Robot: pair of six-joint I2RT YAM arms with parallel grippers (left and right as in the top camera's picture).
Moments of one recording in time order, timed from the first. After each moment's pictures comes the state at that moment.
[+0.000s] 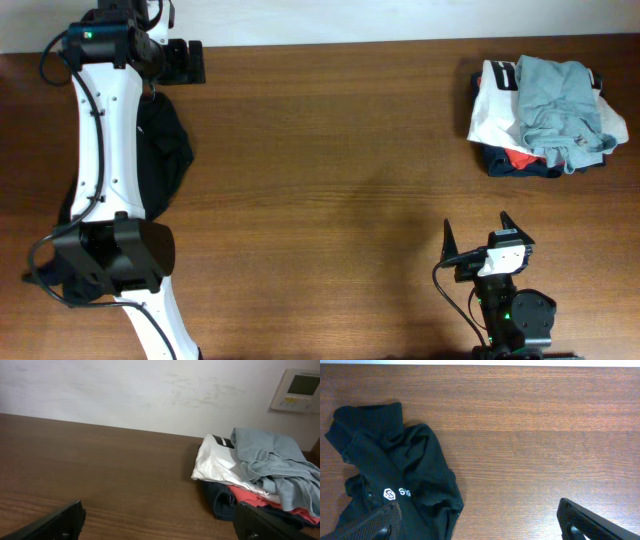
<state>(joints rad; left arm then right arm) 0.04 2.14 2.37 -1.23 0.03 0.01 -0.03 0.01 0.01 -0.06 -0.11 -0.10</state>
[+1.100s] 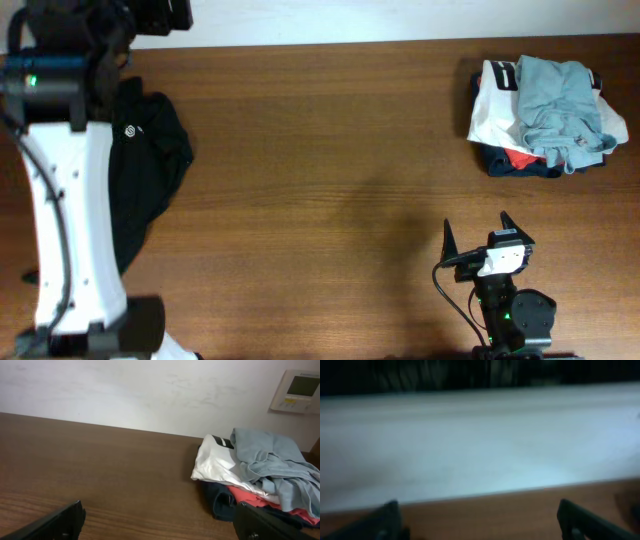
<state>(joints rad) 0.00 1.74 2.22 -0.76 0.12 0.02 -0.03 0.01 0.01 -0.06 -0.11 -0.11</state>
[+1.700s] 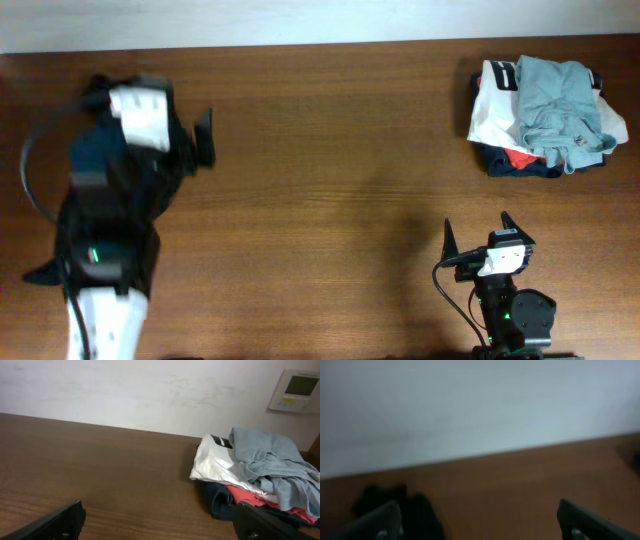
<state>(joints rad) 0.00 1.05 1.01 -0.24 0.12 0.09 -0.03 0.01 0.01 -0.06 -0.10 -0.11</state>
